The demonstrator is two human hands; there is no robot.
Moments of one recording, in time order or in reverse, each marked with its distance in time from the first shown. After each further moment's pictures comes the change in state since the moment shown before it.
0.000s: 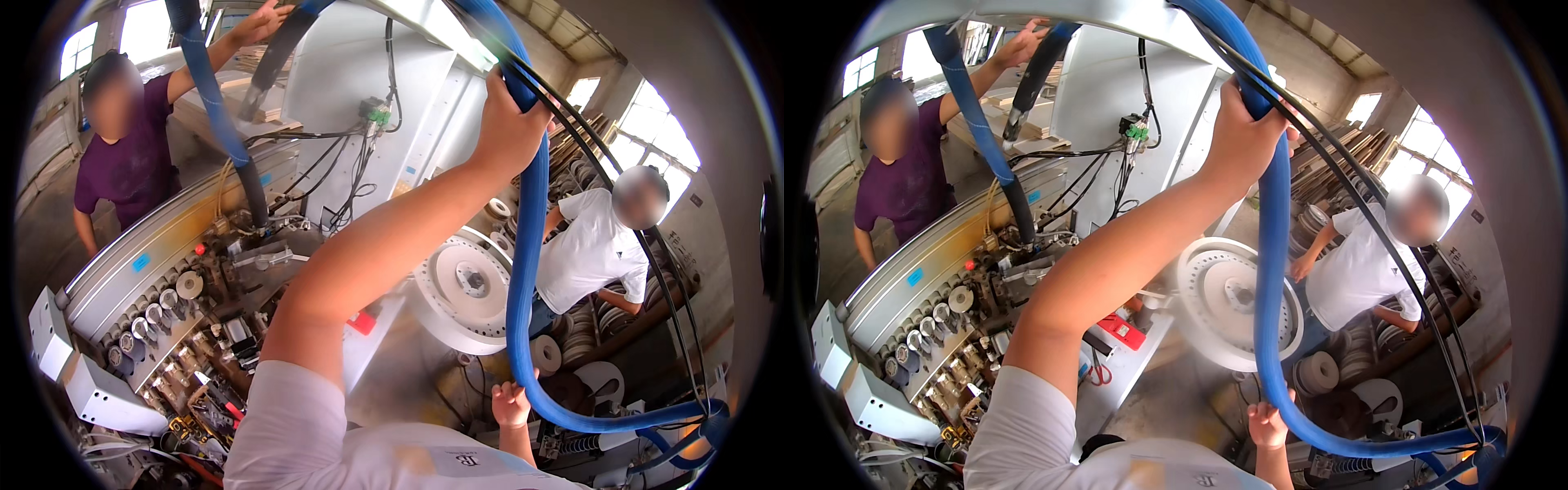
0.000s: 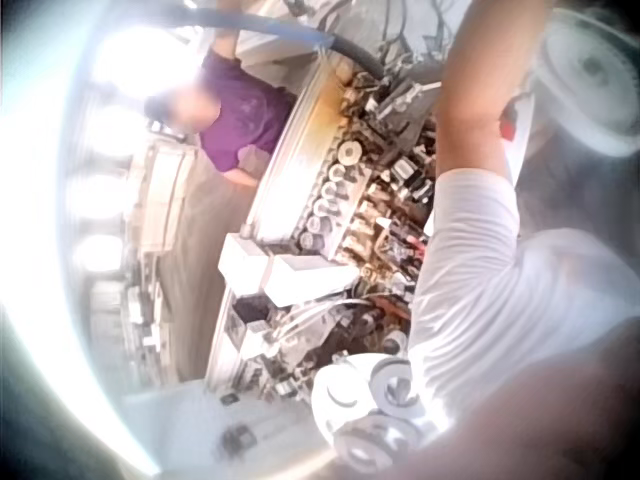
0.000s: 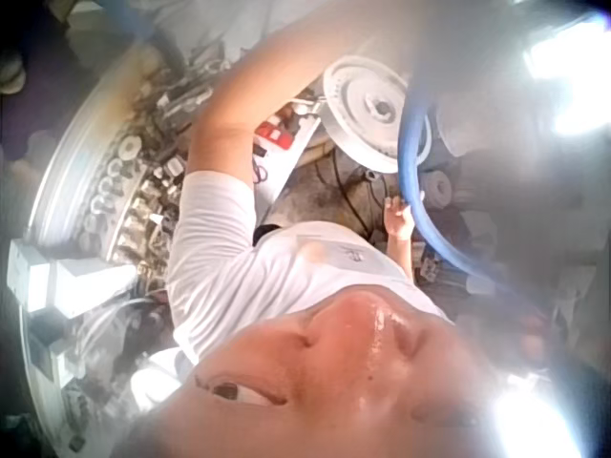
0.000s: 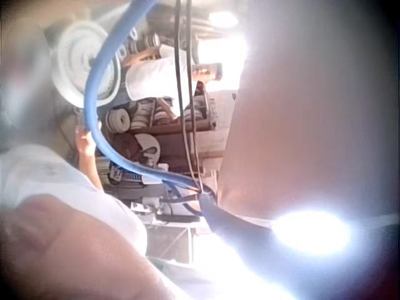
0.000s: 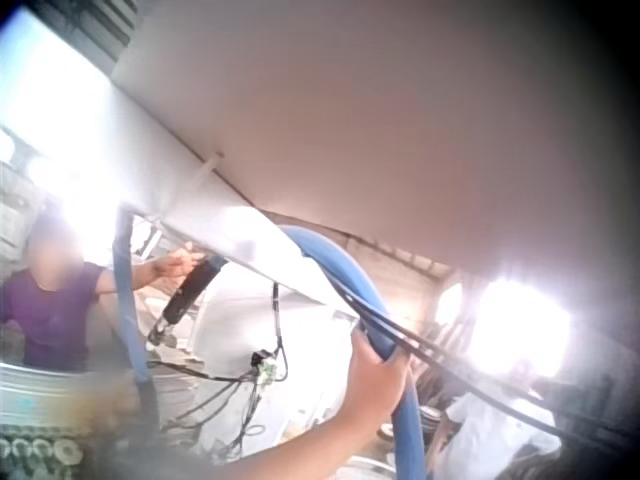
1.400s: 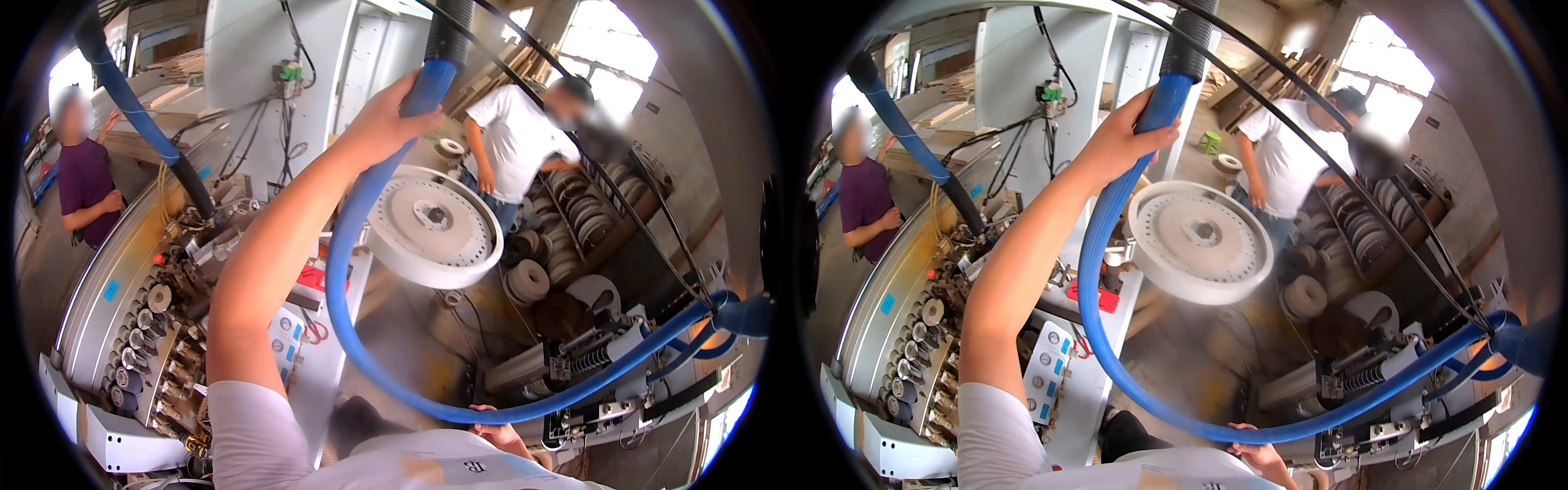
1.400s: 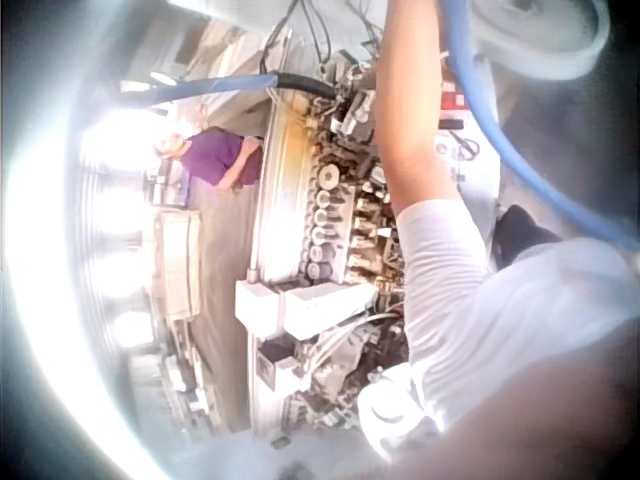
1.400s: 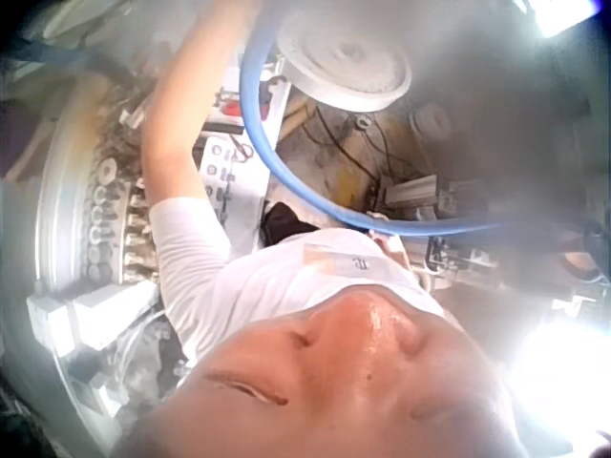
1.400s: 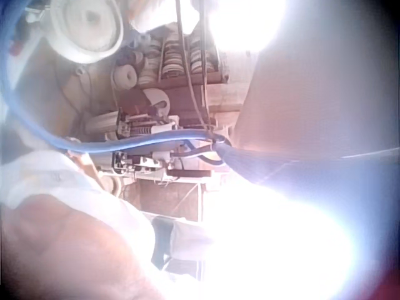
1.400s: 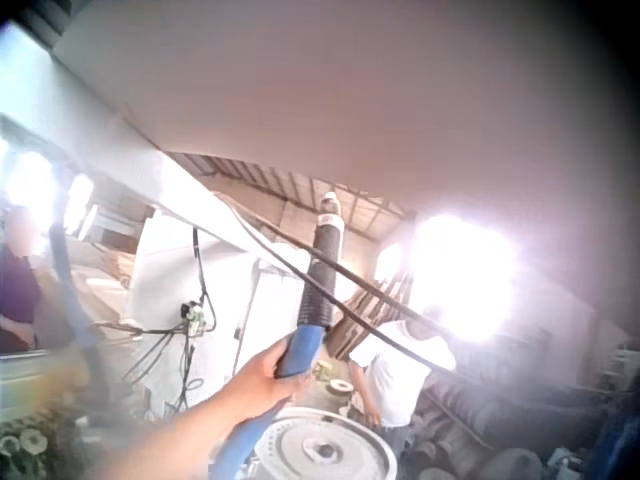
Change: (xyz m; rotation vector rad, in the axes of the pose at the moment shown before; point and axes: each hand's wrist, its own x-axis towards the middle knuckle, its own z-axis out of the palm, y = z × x) left_hand -0.088 -0.019 -0.077 0.552 -0.489 -0.241; right_hand -0.288 -0.009 -0.073 -0.046 0.352 0.623
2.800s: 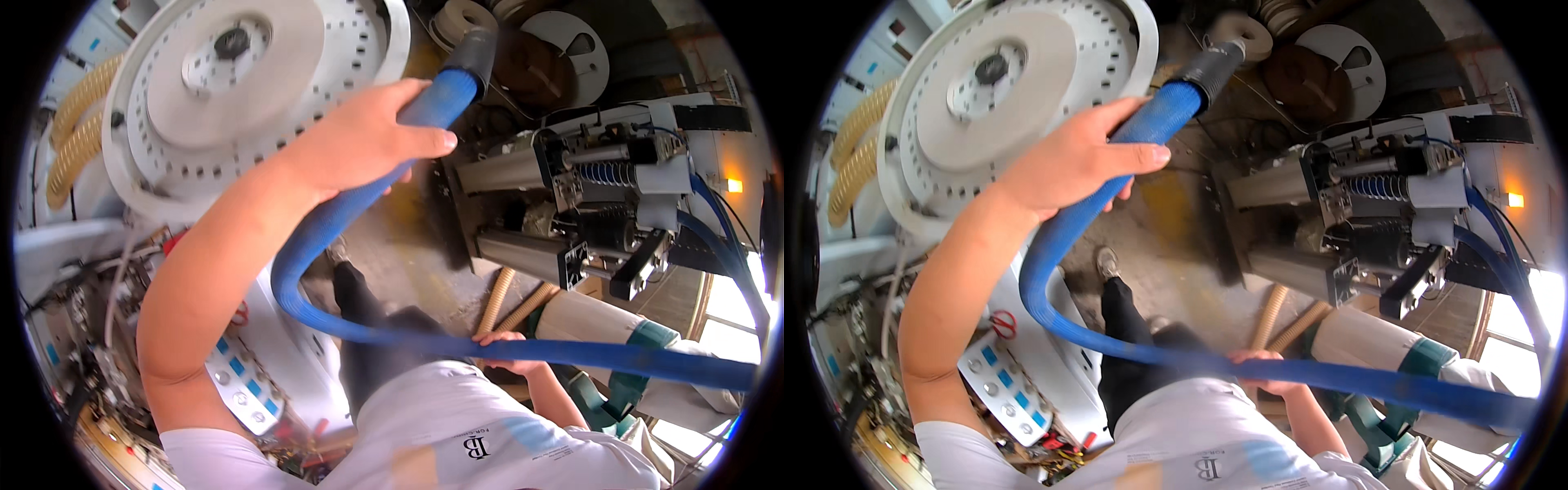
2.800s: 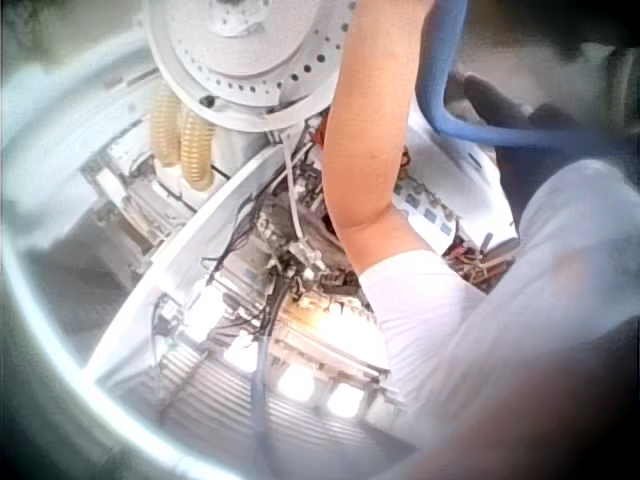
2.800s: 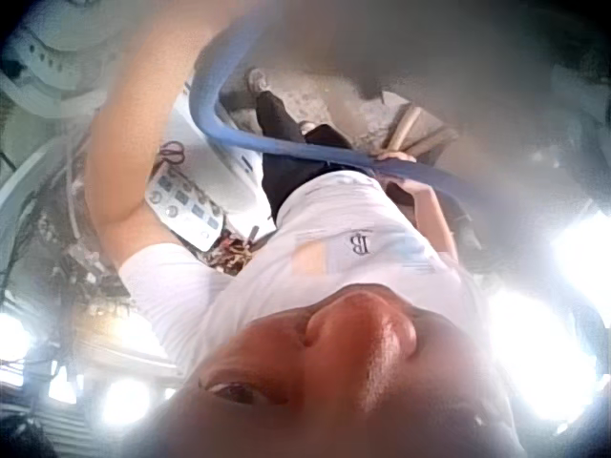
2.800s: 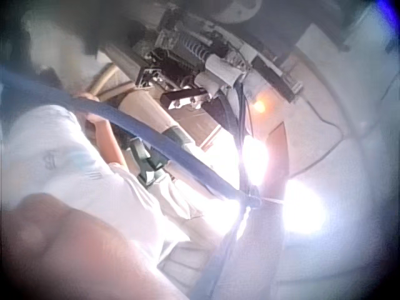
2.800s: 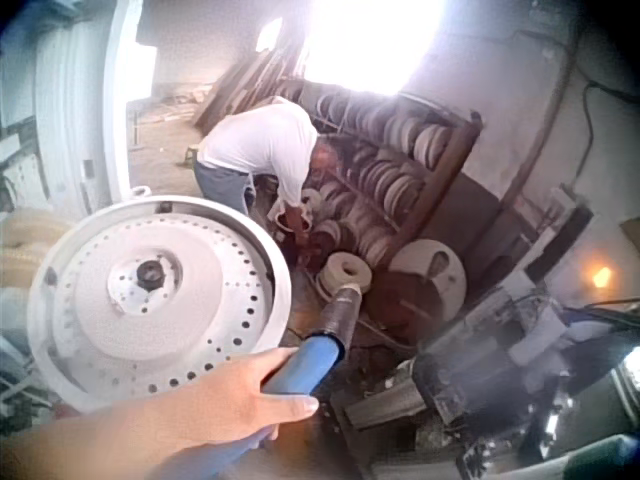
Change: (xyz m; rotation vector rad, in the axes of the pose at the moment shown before) left_hand -0.024 -0.335 0.376 -0.408 -0.935 -0.940; right_hand 0.008 -0.031 -0.070 -0.487 0.337 -0.030
